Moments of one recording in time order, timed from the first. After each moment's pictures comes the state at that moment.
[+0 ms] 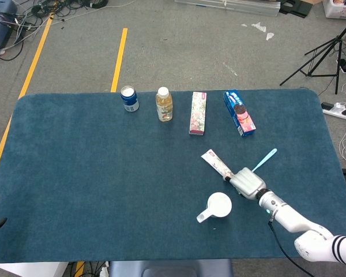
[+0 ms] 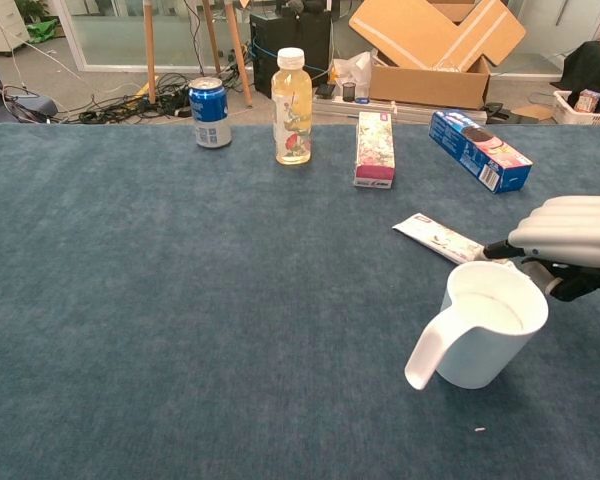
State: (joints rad) left arm -0.02 -0.99 -0.07 -1.72 1.28 1.47 0.21; right arm 0.69 -1.28 -0.05 -1.45 -1.39 0.73 -0.38
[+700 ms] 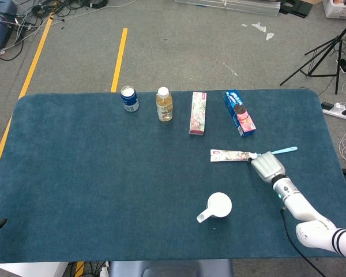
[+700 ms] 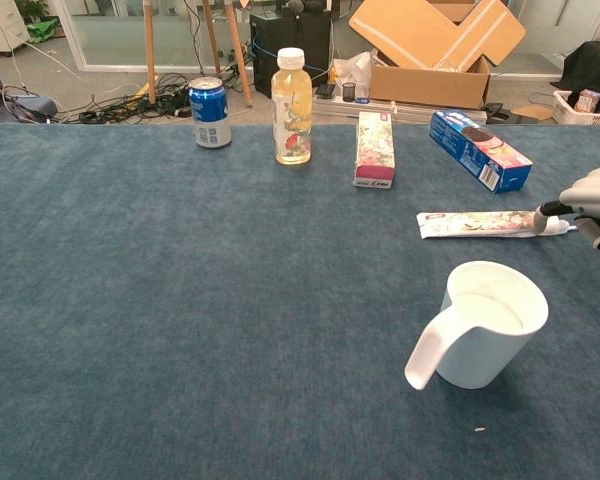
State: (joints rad) left arm -0.02 -0.99 -0.06 -1.72 1.28 1.47 0.21; right arm 0.69 -1.31 0.00 -1.31 -1.08 0.73 -0.58
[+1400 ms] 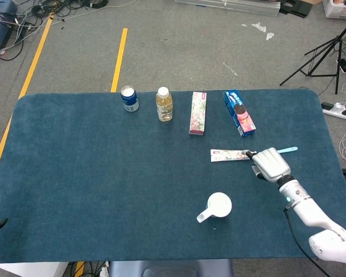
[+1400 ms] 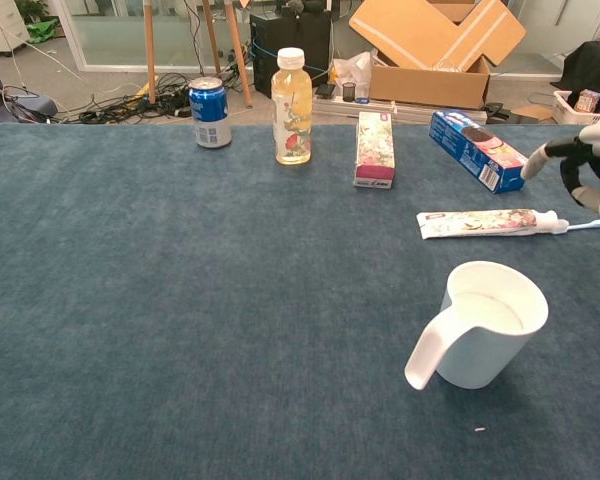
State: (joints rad) left arm -0.02 -0.99 -0.06 -1.72 1.29 1.47 0.21; right arm 0.61 -1.21 0.02 -1.41 -1.36 0.97 -0.19
